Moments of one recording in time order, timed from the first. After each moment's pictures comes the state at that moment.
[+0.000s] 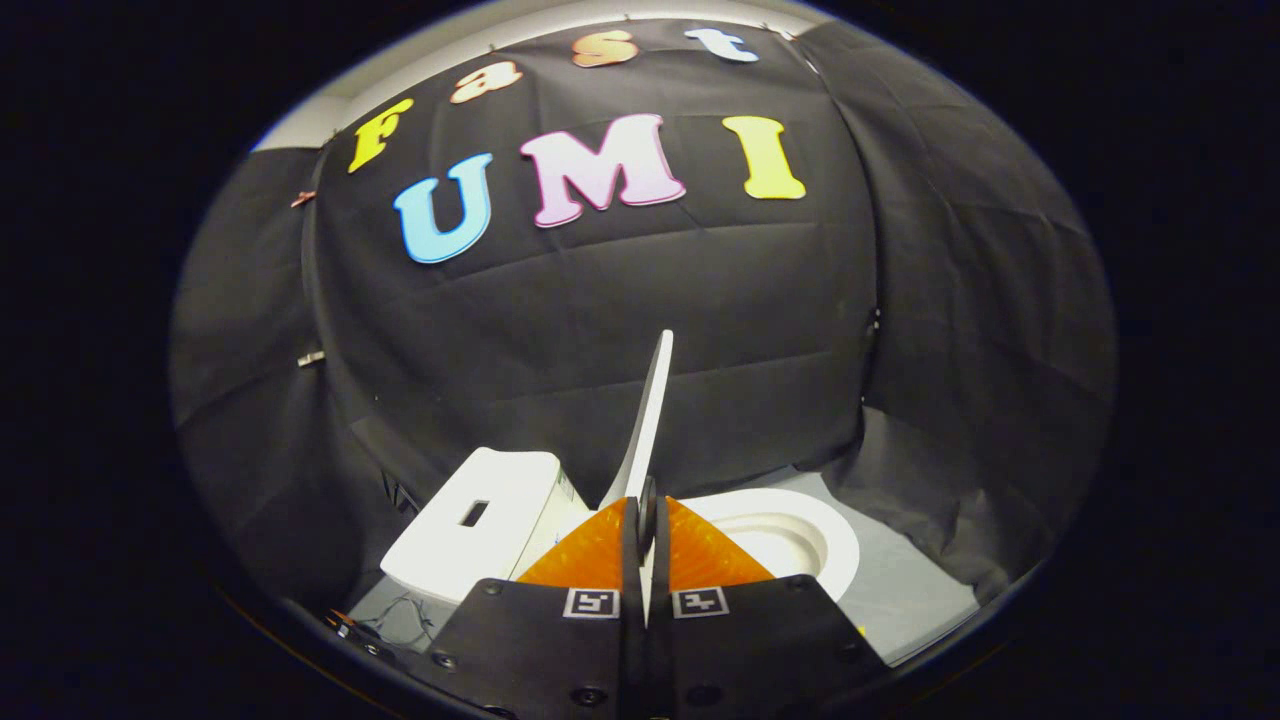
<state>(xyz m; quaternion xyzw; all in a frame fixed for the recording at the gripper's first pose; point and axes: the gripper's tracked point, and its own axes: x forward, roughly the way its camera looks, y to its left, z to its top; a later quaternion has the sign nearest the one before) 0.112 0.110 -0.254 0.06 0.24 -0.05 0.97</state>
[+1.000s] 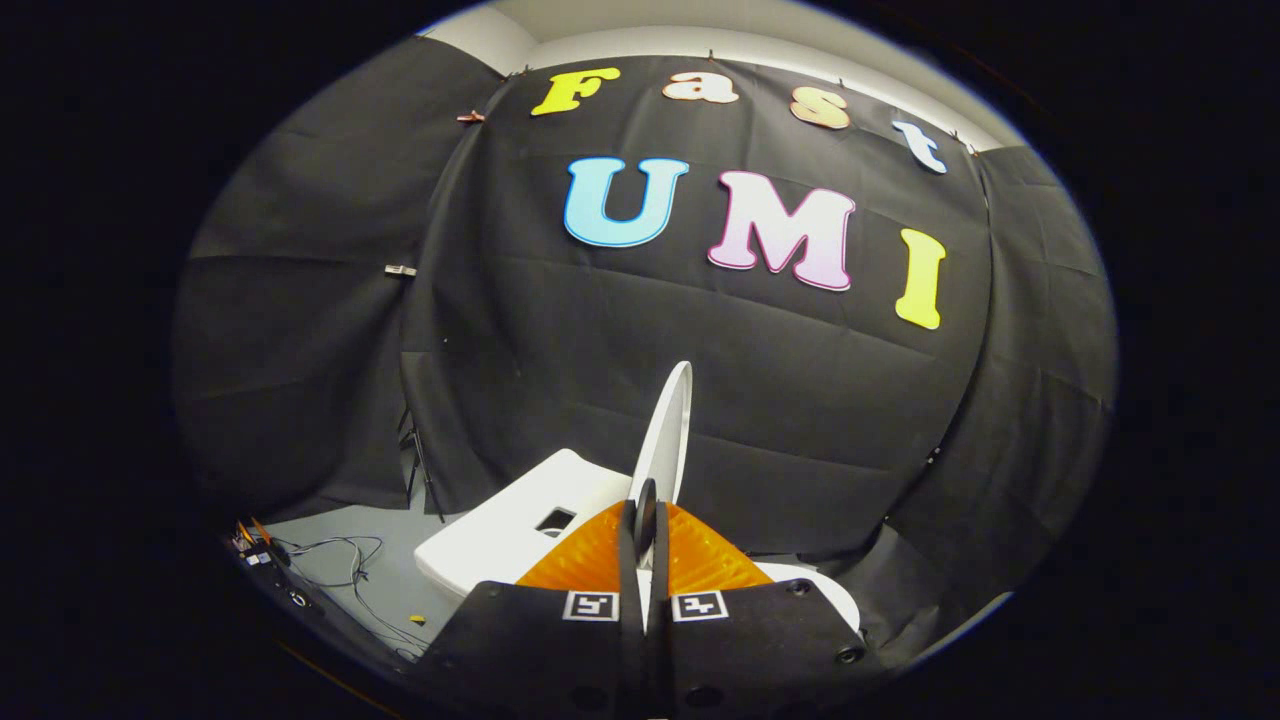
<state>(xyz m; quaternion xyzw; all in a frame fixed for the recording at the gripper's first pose) 0.133 0.288 -0.243 -0.11 0.18 0.05 0.98</state>
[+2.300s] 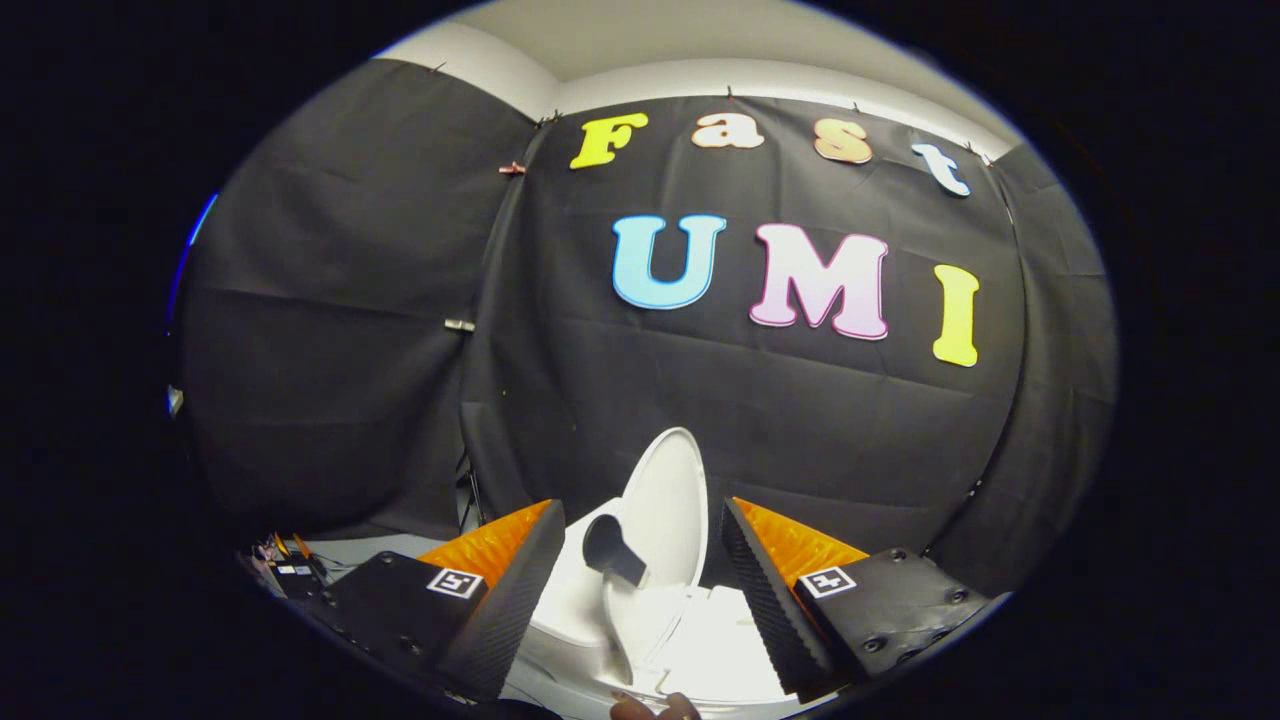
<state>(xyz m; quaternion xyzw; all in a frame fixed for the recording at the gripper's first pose) 0.103 0.290 -0.159 -0.06 0.11 0.14 0.98</state>
